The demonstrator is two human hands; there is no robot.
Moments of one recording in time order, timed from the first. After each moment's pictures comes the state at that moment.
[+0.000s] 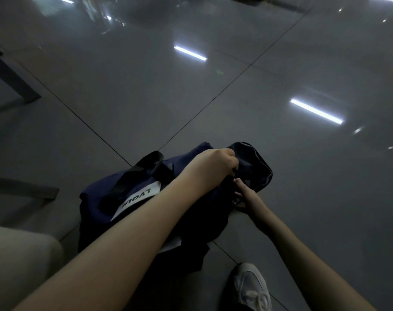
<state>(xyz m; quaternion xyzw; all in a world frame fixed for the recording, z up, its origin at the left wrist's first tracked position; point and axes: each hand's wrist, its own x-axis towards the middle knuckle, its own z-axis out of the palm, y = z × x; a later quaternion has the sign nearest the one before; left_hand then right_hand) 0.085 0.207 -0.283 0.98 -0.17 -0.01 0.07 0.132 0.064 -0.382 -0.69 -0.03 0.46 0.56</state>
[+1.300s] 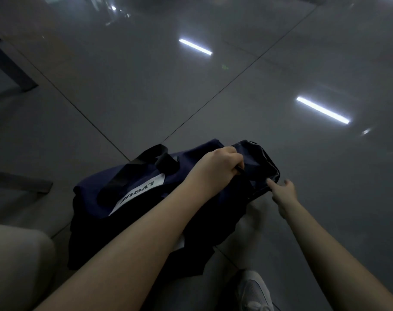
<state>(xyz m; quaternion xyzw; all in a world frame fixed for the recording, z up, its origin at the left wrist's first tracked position) 0.085 0.200 -0.320 0.96 0.05 0.07 0.27 0.209 0.036 -0.453 -0.77 0.18 0.30 0.53</state>
